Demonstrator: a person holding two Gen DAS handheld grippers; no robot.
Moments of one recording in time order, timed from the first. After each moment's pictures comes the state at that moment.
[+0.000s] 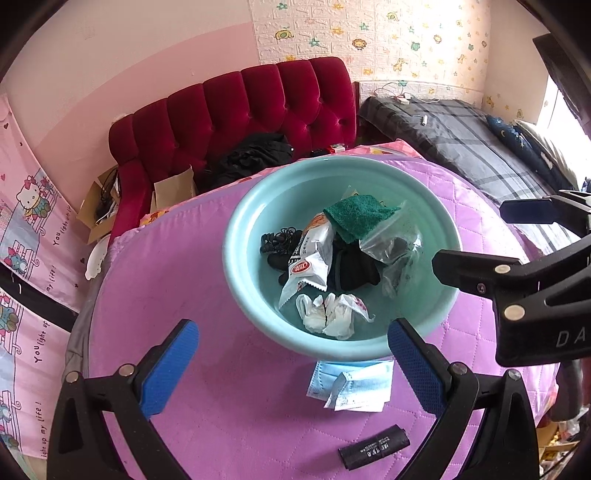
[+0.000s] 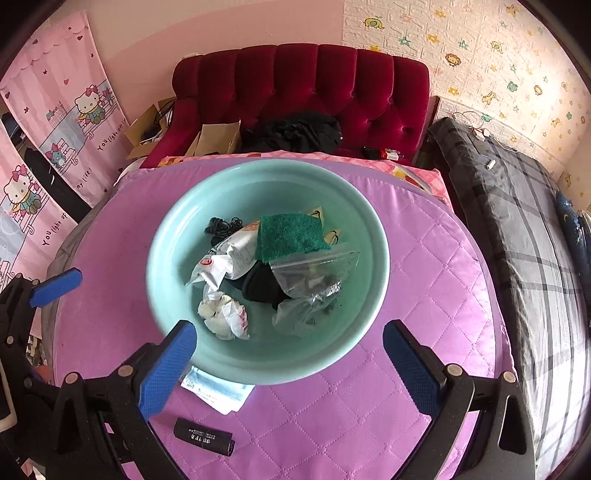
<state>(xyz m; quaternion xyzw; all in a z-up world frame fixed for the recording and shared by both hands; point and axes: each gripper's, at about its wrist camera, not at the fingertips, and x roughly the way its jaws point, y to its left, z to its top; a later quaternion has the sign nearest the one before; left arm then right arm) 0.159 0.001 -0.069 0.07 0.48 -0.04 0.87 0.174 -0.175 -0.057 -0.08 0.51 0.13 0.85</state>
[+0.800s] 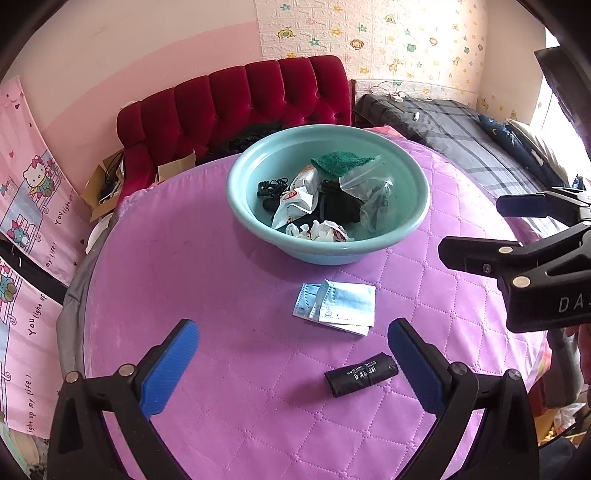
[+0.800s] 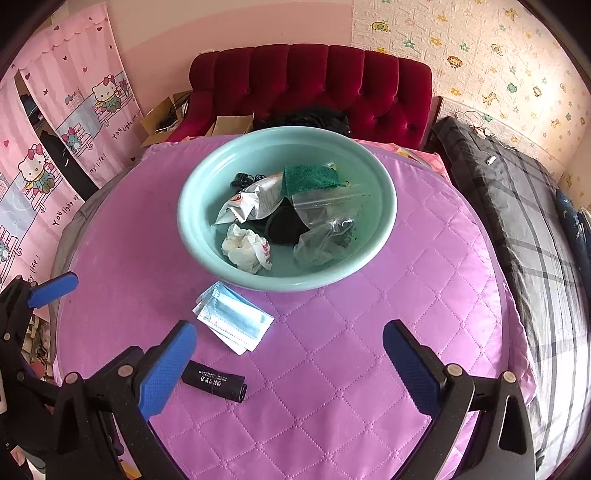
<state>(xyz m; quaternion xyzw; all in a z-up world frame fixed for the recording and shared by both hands) 0.059 0.004 -0.080 0.05 0.48 -0.04 0.87 0.088 -0.181 -0.071 -0.09 0.50 0.14 0.85</state>
